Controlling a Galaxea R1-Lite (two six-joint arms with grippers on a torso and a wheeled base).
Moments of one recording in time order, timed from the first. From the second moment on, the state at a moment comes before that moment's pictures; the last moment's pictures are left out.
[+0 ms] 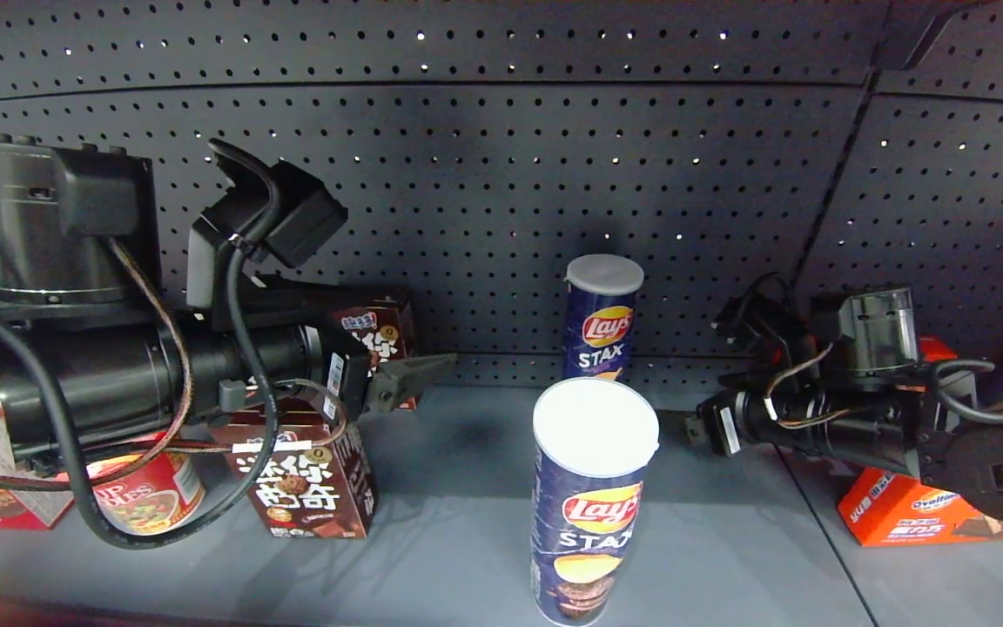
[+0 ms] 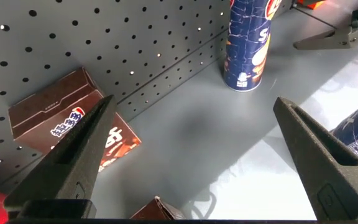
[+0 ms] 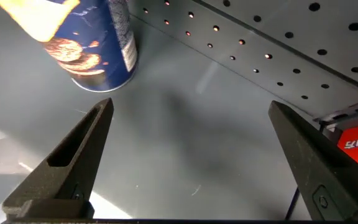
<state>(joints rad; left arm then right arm) -0.48 1.49 -0.94 -0.25 -0.13 0.19 0.44 1.73 -0.86 -0.42 -0.01 -0.12</state>
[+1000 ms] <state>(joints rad) -0.48 1.48 -0.94 -0.25 -0.13 0.19 0.42 1.90 -1.06 -0.42 -0.01 -0.12</state>
